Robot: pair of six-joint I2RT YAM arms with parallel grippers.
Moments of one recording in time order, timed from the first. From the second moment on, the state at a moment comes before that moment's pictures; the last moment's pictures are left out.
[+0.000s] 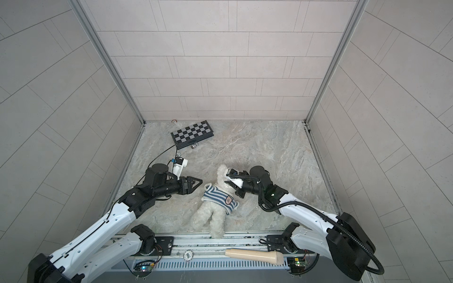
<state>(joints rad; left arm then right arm) -0.52 0.84 0.58 -0.32 0.45 -0.59 0.67 1.06 0.48 0.23 -0.38 -0.34</state>
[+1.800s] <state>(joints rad) -0.62 0.99 0.69 0.01 0.44 -0.56 0.78 0.73 0.42 0.21 -0.43 -0.43</state>
